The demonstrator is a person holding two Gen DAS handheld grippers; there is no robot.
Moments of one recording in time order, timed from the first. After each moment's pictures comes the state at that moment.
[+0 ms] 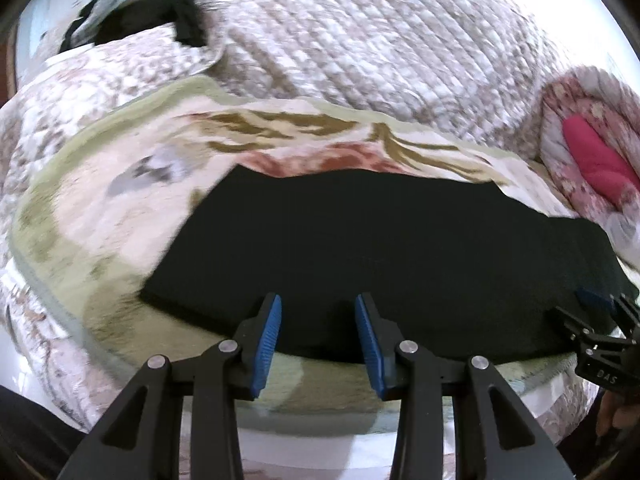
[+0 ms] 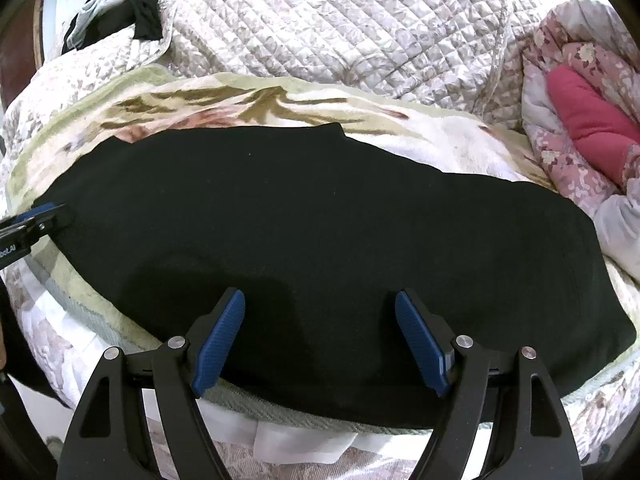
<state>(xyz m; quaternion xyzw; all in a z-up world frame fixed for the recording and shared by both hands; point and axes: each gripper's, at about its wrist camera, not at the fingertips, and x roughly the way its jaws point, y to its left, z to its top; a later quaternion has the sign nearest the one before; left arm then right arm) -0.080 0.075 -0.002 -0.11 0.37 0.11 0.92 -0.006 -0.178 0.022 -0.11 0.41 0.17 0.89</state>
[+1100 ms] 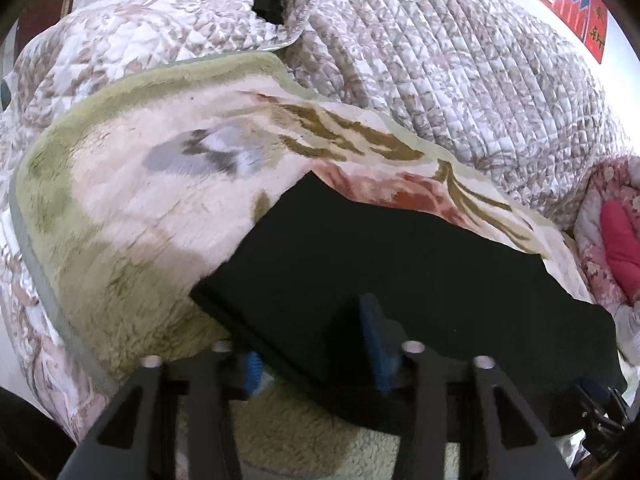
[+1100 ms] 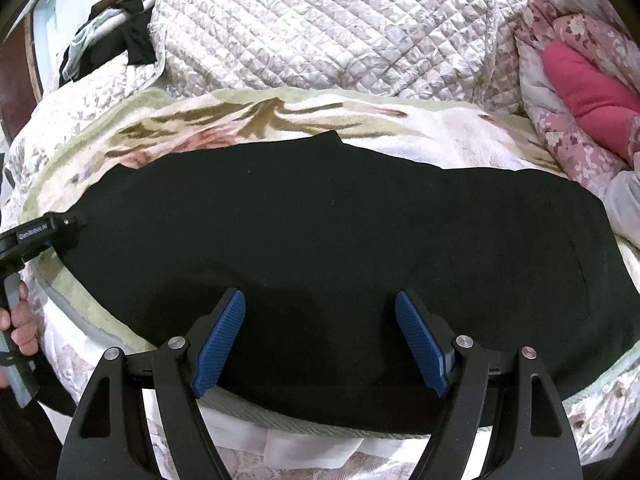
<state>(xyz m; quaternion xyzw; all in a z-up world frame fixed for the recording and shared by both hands) -0.058 0.132 -0.015 -0.22 0.36 0.16 0.89 0.000 -0.186 0.030 -0.05 0.42 0.18 0.89</state>
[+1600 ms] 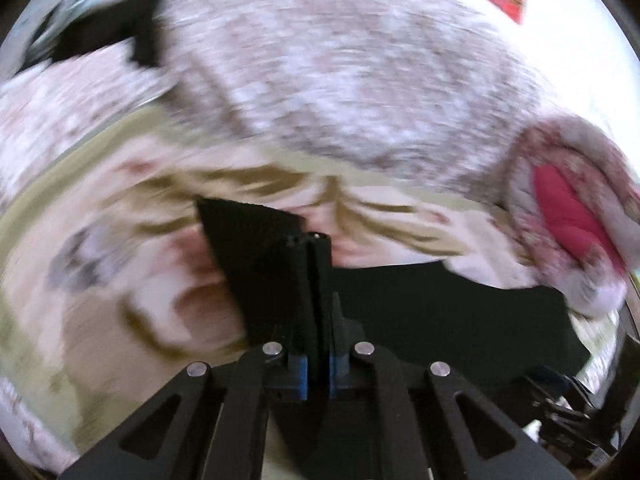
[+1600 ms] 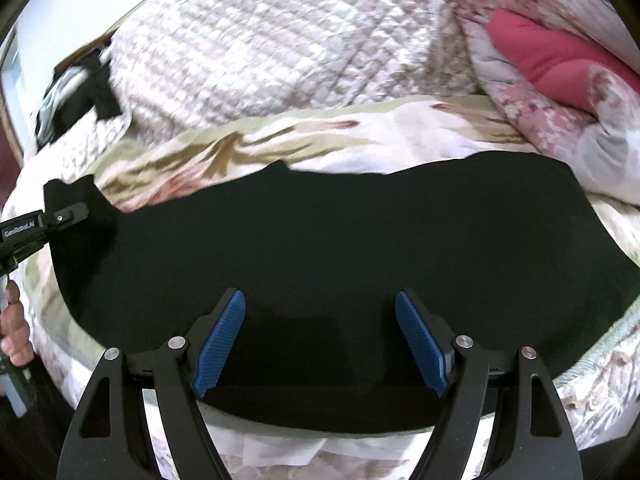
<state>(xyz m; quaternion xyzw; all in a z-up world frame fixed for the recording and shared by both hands) -0.005 0.063 0.056 -0.15 0.35 0.01 0.93 0.009 -0.231 0.047 0.04 0.41 0.13 0.90</state>
